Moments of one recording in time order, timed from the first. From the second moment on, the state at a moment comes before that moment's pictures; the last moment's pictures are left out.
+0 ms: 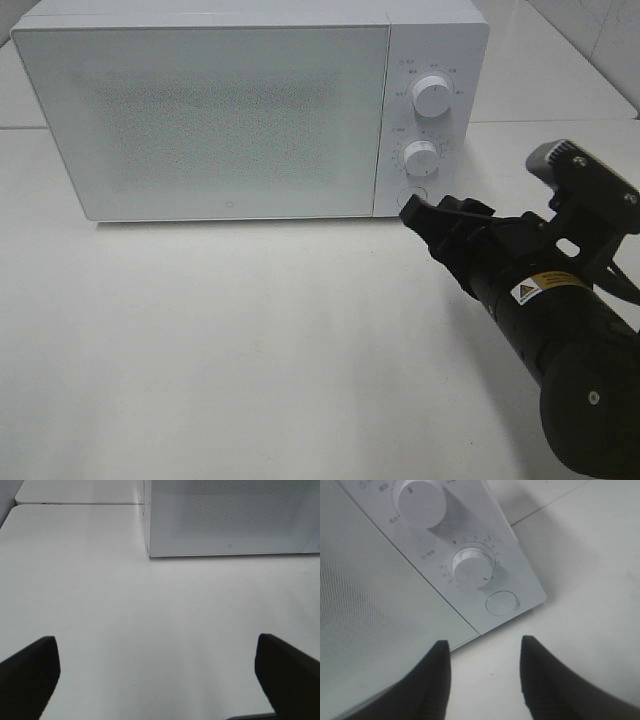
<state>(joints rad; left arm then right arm) 0.03 0.00 -0.52 -0.17 1.09 0.12 0.90 1.72 -0.37 0.98 -1.17 0.27</state>
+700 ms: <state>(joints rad) 0.03 0.00 -0.52 -0.17 1.09 0.12 0.90 1.72 -0.37 0.98 -1.13 1.20</state>
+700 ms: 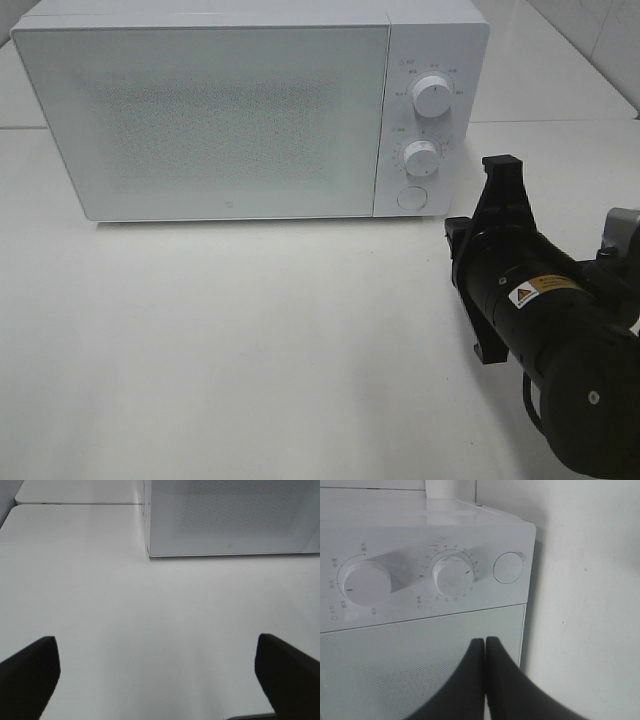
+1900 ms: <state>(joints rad) 0.03 0.00 -0.52 -0.17 1.09 0.12 0.66 2.03 -0.67 0.74 -1.05 1.40</state>
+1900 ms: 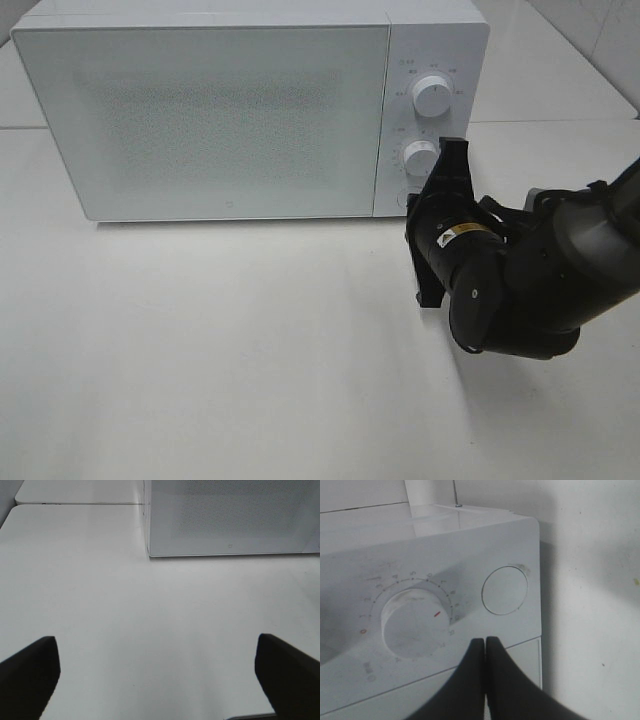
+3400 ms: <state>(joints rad) 0.03 0.00 -0.52 -0.17 1.09 0.12 0.57 2.20 -0.89 0.76 -0.96 1.37</state>
